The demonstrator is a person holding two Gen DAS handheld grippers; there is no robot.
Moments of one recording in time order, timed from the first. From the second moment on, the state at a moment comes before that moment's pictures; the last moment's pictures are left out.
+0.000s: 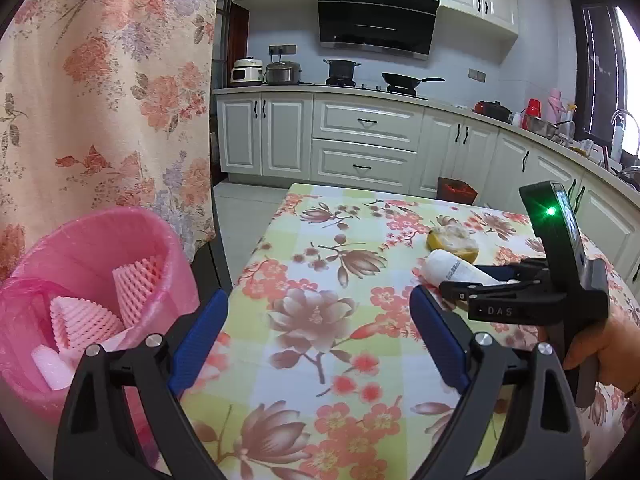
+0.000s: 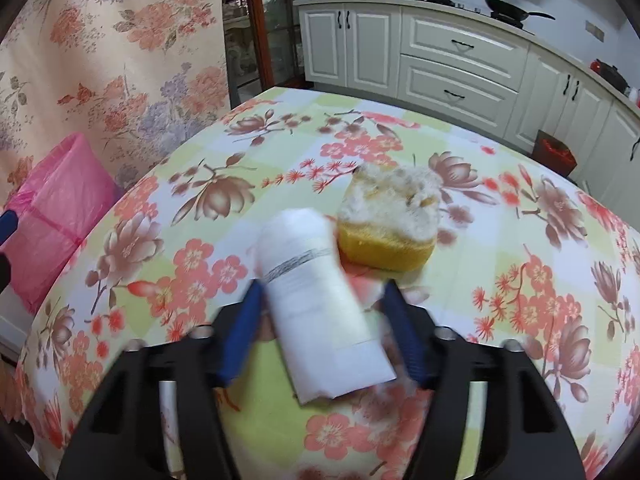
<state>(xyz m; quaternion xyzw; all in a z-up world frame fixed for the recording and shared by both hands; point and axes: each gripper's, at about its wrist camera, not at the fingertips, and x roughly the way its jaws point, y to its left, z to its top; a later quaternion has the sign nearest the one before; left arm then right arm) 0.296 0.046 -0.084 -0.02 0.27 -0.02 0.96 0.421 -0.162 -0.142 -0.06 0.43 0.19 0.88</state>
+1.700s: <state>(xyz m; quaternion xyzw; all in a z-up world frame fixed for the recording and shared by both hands) 0.378 -0.134 -0.124 0.03 0.35 -0.13 0.93 0.292 -0.330 -0.124 0.11 0.34 0.05 0.93</state>
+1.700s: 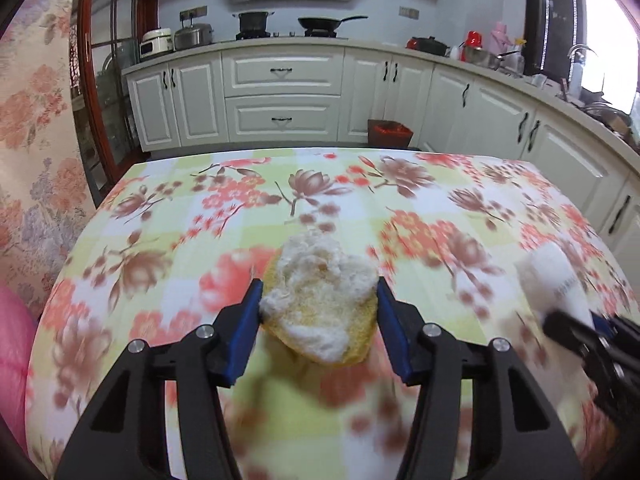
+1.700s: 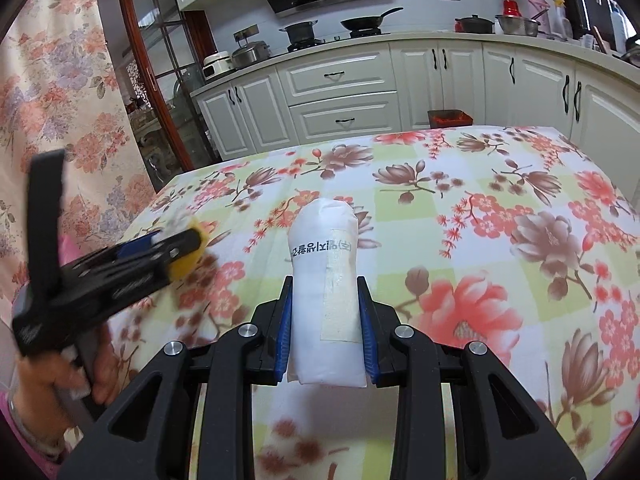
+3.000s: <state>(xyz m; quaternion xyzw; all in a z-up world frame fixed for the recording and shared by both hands) 0.132 -0.021 -0.064 0.00 0.22 -0.10 0.97 0.158 -0.204 -0.063 0.01 0.27 0.16 0.95</state>
